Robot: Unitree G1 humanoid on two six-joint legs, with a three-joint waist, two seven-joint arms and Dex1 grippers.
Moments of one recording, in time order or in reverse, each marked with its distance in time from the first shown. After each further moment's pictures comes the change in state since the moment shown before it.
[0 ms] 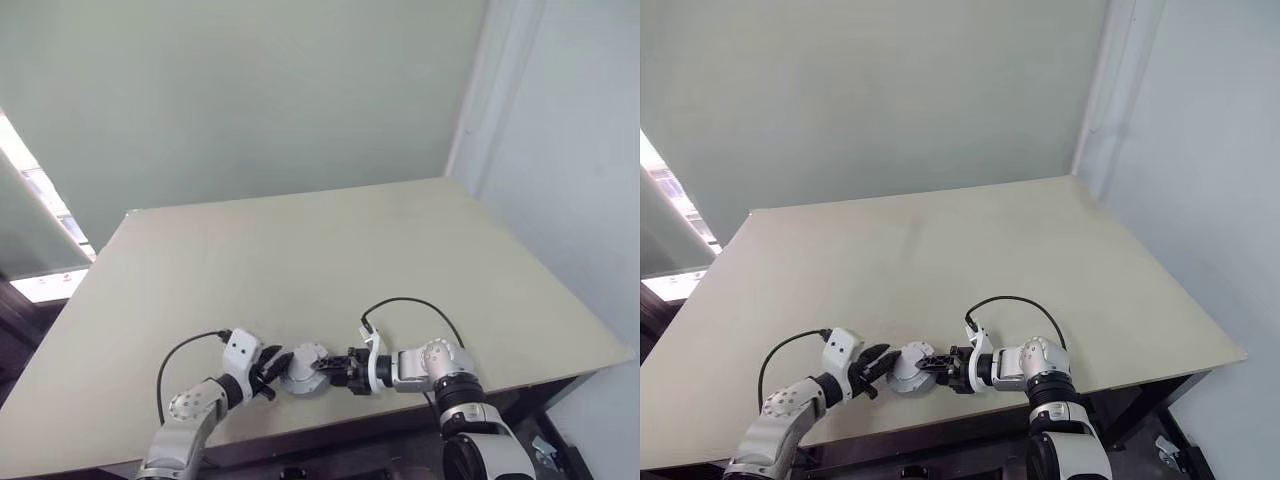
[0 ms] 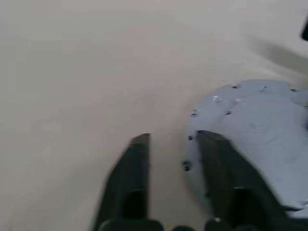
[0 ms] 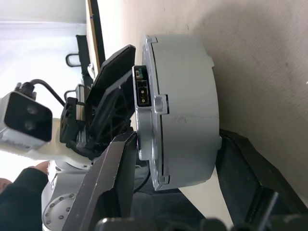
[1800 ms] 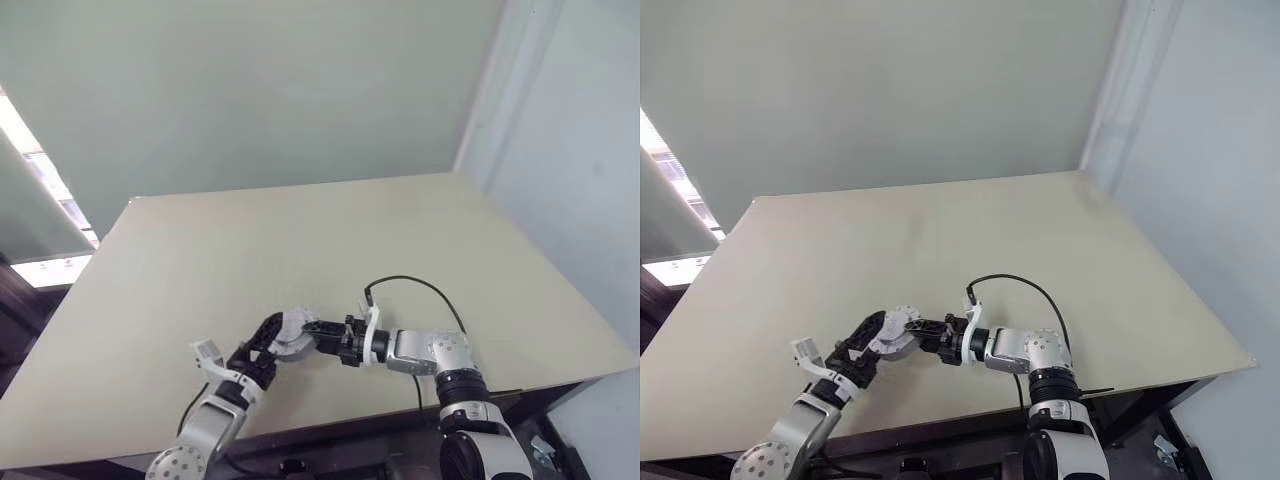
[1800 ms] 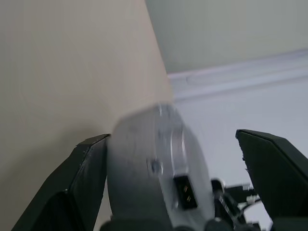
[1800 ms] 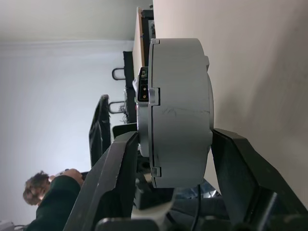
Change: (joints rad) left arm 0.069 -0.413 0.404 -0.208 -1.074 0.523 0.488; right arm -0.009 0.023 -0.052 -0.114 0.454 -0.021 -0.271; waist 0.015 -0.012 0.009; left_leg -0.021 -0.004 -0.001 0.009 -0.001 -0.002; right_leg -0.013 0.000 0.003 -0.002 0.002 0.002
